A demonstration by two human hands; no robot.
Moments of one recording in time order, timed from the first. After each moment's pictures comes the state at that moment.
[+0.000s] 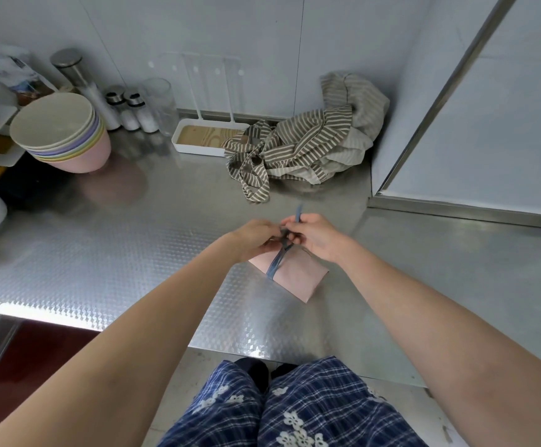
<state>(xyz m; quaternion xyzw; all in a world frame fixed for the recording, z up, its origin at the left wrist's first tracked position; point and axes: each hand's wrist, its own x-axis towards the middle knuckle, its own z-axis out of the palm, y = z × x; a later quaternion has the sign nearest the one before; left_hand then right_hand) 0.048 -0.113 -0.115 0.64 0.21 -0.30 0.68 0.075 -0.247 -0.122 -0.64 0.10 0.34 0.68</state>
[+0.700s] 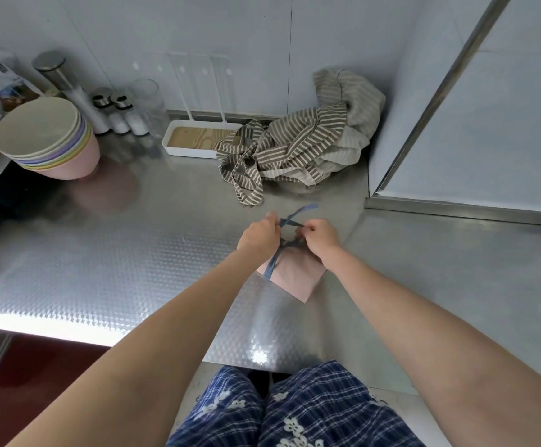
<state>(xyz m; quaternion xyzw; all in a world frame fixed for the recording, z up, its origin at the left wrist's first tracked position) 0.065 -0.138 -0.130 0.94 0.10 -0.18 0.27 0.089 -0.261 -0.148 -0.86 0.09 0.21 0.45</state>
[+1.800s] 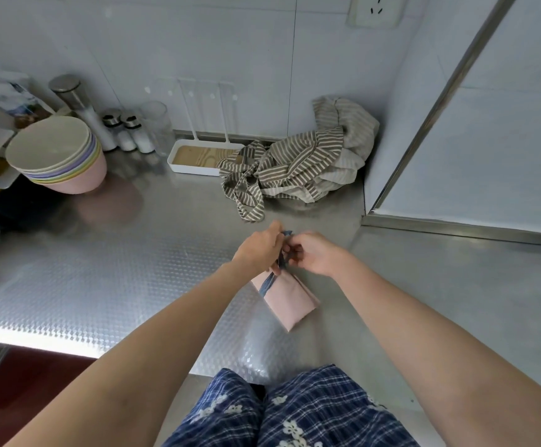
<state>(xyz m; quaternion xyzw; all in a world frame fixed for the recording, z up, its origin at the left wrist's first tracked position) 0.056 -0.128 -0.108 0.93 0.02 -0.18 0.32 0.087 -0.248 -0.117 -0.60 0.18 0.39 0.67</state>
